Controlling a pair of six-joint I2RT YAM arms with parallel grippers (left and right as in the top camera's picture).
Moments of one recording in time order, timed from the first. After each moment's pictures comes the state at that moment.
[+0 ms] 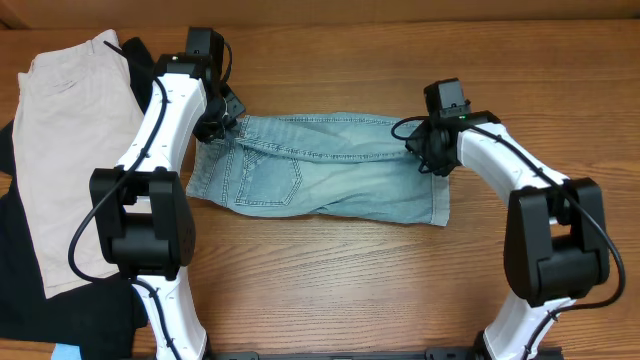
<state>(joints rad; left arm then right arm) -0.07 2.13 1.80 -1.03 -0.04 -0.73 0.18 1.95 1.28 -0.59 0.02 0.93</state>
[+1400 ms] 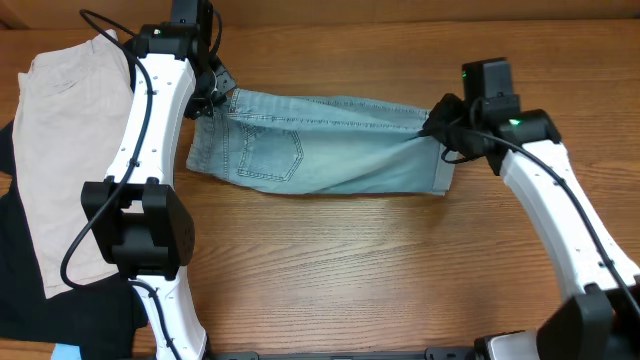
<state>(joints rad) -0.06 2.13 2.05 -1.21 -0.08 -0.67 0.16 1.58 1.34 -0.75 -0.07 0.76</state>
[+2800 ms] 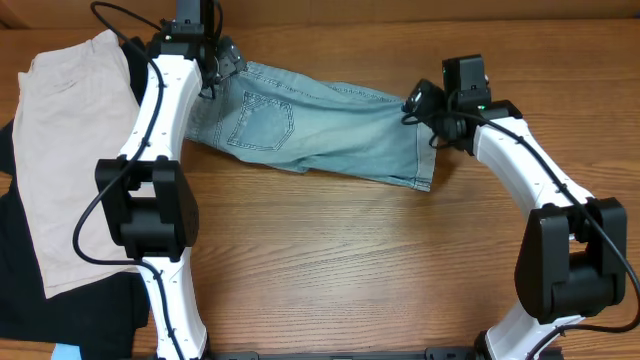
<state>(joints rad) -0.05 2.25 2.05 -0.88 -0.15 -0.58 0.15 1.86 1.34 -0.50 0.01 0.72</state>
